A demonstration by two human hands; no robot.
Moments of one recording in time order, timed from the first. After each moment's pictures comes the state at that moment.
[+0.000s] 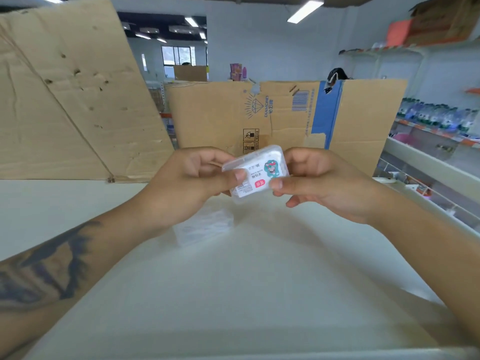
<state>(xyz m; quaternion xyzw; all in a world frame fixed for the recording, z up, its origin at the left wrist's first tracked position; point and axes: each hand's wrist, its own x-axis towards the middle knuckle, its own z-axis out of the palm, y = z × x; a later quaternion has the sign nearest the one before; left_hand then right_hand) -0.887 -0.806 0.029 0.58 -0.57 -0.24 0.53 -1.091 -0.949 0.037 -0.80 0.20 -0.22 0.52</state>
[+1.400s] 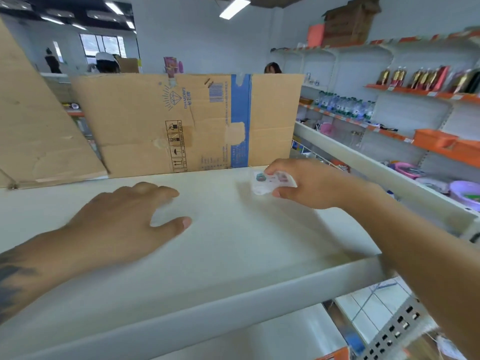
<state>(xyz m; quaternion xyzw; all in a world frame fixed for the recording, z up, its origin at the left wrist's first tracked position) -0.915 -0.797 0.000 0.76 -0.65 0.01 0.07 -1.202 -0.979 0.022 -0.91 0.39 -0.09 0.05</state>
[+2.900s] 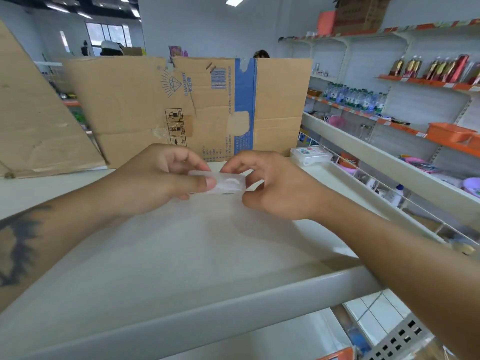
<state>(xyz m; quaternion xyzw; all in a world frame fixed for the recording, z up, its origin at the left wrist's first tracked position) -0.931 -0.840 0.018 0.60 -0.62 -0.30 0.42 -1.147 -0.928 0.014 -0.88 0.25 -0.24 0.33</state>
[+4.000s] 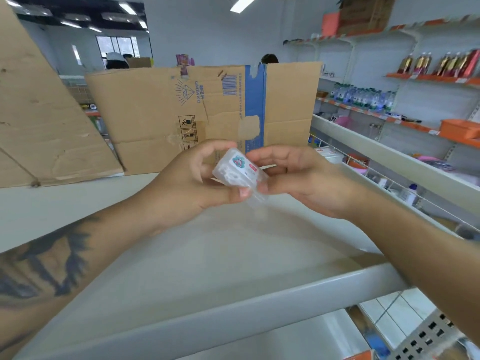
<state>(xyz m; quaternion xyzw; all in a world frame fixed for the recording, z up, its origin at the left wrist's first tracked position) -0.958 -0.834 0.018 0.54 -0.61 -0.34 0.47 -1.163 -0.931 0.019 -0.76 0.20 -0.29 0.55</state>
